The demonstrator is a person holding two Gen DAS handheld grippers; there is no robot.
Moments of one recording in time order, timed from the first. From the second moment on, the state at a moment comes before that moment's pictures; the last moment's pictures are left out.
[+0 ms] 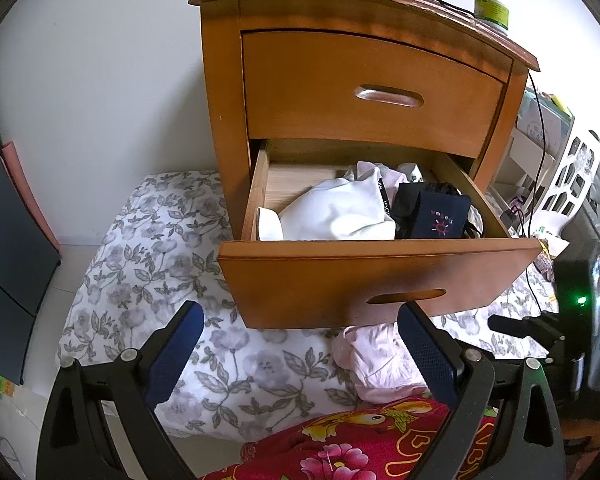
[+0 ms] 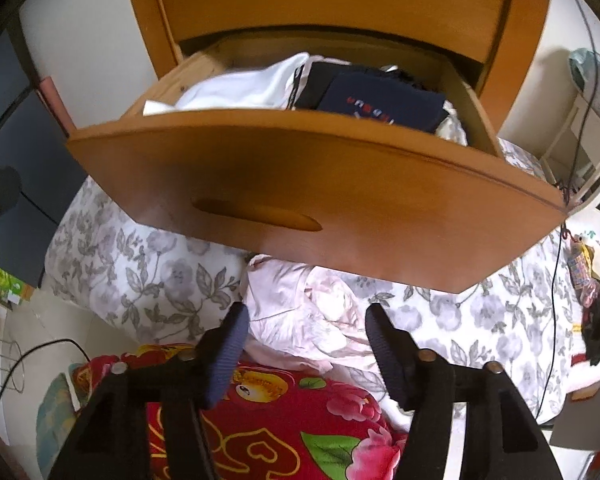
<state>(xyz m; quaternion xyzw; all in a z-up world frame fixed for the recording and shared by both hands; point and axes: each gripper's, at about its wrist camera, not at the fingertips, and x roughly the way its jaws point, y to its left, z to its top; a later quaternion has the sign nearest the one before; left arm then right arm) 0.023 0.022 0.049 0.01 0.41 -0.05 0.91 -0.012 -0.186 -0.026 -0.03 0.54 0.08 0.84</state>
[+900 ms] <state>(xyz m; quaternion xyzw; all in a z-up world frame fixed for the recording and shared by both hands) 0.030 0.013 0.043 0.02 0.42 -0.06 0.91 -0.022 -0.211 0.004 0.01 0.50 0.04 0.86</state>
